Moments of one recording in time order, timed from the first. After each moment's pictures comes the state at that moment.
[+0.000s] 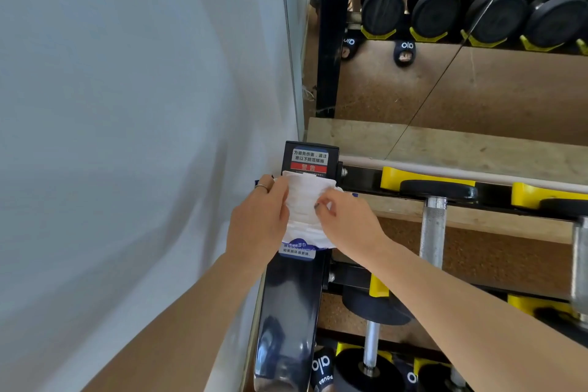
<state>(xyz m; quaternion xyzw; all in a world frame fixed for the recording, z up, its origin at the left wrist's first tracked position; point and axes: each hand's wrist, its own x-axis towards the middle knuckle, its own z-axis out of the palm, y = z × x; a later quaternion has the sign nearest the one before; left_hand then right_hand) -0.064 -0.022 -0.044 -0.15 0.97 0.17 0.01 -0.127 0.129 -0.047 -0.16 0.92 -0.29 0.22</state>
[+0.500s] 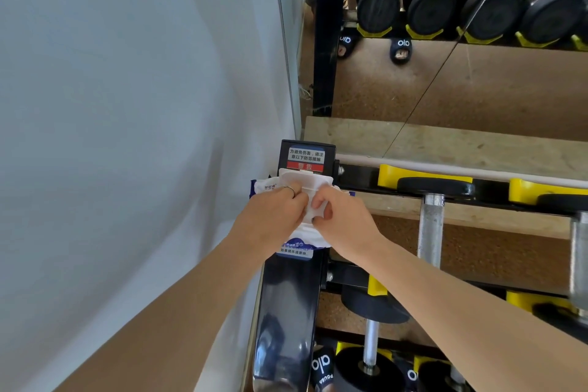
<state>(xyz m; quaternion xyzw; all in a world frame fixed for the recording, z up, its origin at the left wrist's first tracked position) -0.081 -0.020 -0.043 0.06 0.99 0.03 0.09 -0.124 0.132 -0.049 -0.17 0.90 -0.32 0.23</state>
